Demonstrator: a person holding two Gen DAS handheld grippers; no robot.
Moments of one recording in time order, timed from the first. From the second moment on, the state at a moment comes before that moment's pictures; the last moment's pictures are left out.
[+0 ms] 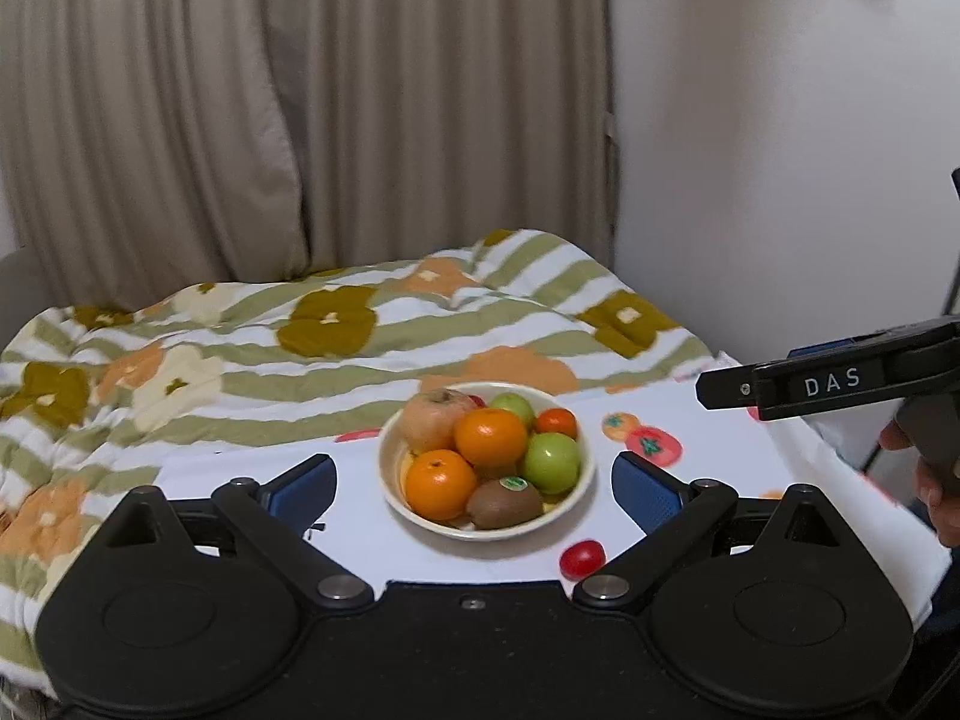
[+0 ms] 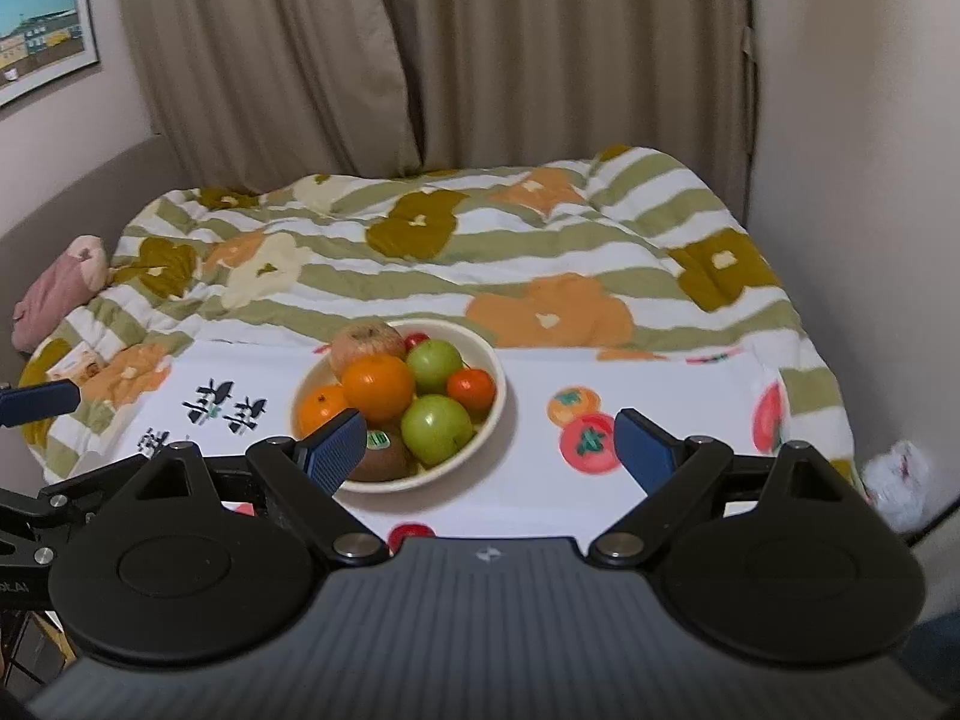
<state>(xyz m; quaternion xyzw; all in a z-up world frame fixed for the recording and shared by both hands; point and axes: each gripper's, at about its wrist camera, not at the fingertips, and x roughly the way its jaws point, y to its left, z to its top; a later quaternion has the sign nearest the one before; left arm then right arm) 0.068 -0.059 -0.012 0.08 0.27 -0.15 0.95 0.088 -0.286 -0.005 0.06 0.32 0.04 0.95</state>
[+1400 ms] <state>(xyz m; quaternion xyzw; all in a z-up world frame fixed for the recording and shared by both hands) 0.121 -0.104 -0.160 0.18 0.39 -0.34 0.84 0.120 -0.244 -0.133 0.05 0.40 0.06 0.91</state>
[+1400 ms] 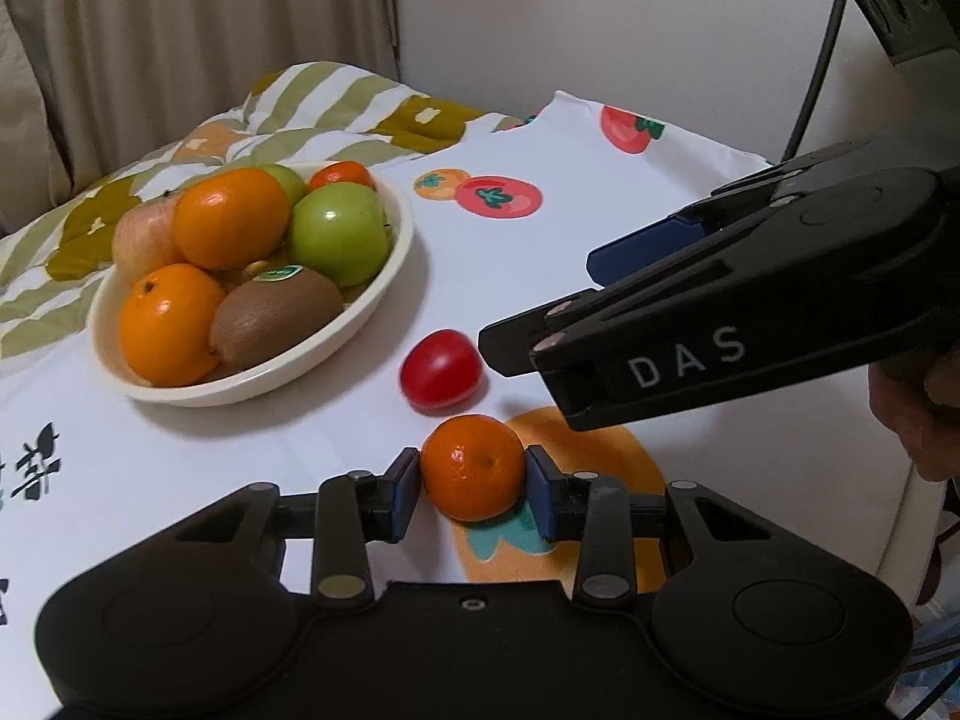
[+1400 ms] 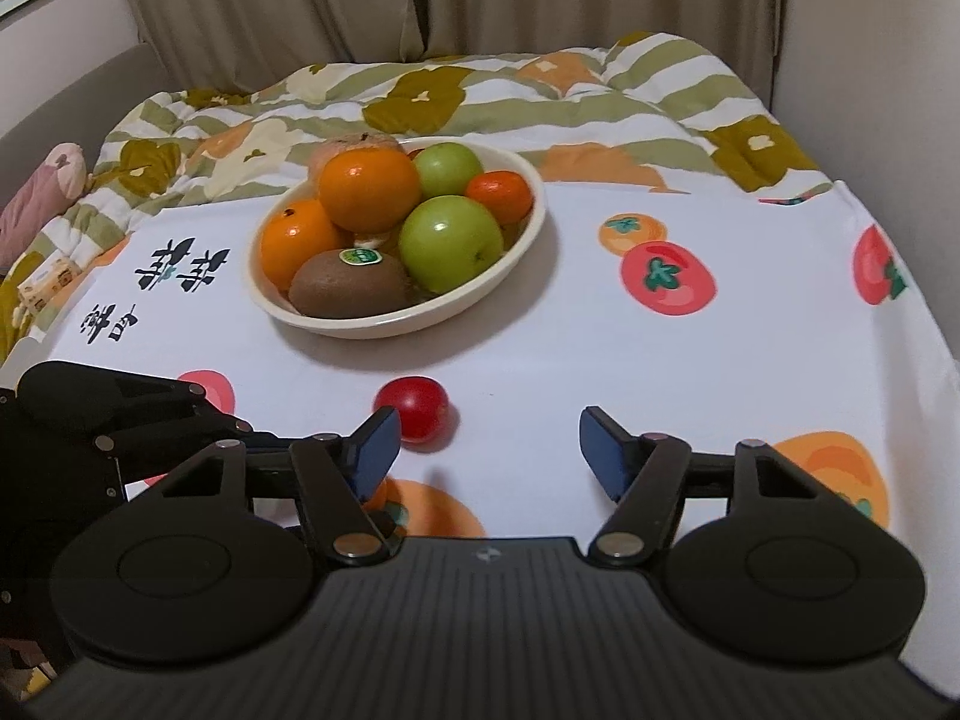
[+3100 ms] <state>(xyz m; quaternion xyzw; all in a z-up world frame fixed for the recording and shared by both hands) 0.165 -0.039 -0.057 0.06 0.37 -0.15 0.91 0.167 -0.245 -0.050 0.02 0.36 0.13 0.92</state>
